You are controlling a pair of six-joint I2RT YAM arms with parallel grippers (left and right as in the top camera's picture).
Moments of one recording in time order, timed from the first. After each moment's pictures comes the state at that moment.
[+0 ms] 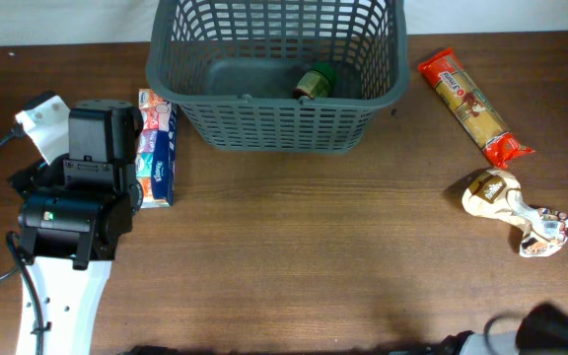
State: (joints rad) left arm -0.13 1.22 1.45 -1.07 -0.81 -0.52; right arm -0.64 1.58 2.06 -1.69 0.13 0.73
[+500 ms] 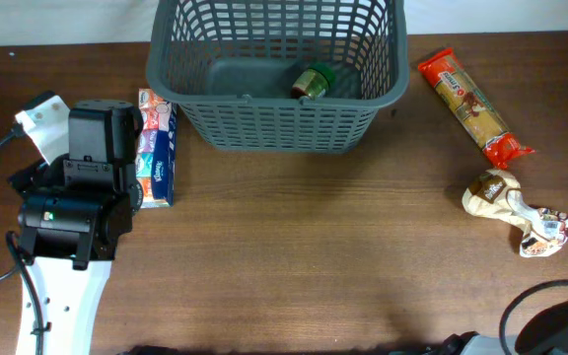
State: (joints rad) left arm -0.13 1.22 1.45 -1.07 -0.81 -0.52; right arm -0.76 1.58 1.36 -1.12 -0.04 1.07
